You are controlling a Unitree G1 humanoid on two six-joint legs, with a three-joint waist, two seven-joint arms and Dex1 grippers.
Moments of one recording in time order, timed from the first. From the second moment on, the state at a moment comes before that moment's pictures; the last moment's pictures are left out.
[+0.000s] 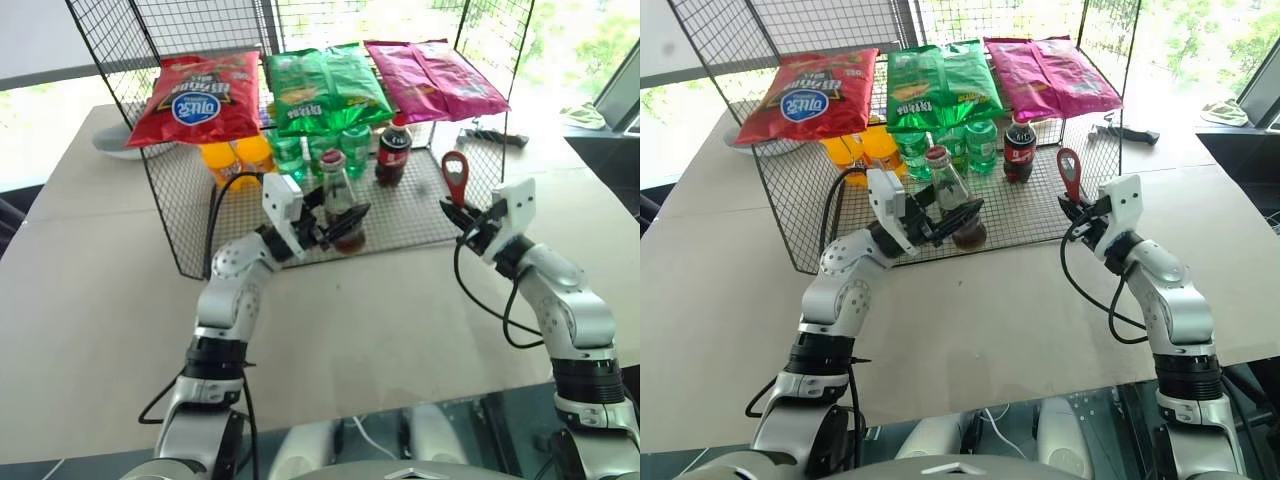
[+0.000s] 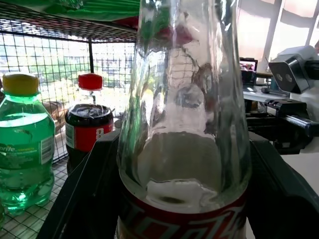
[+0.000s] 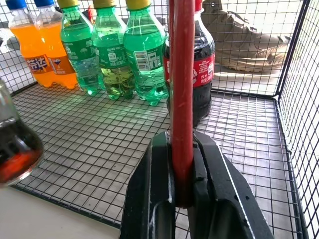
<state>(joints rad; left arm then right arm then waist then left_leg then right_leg) -0.42 0.27 0.01 -0.03 -0.42 0.16 -0.83 -0.34 -0.37 -0.10 -0.15 0.40 0.42 0.52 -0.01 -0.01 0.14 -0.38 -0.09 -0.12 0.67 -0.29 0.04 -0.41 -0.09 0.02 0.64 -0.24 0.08</state>
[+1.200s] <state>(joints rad) -0.18 0.25 -0.07 -0.13 -0.29 -0.07 -0.70 -0.33 -0.37 -0.10 -0.14 0.40 0.42 0.53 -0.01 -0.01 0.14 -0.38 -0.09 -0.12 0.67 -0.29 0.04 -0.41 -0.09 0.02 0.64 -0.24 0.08</state>
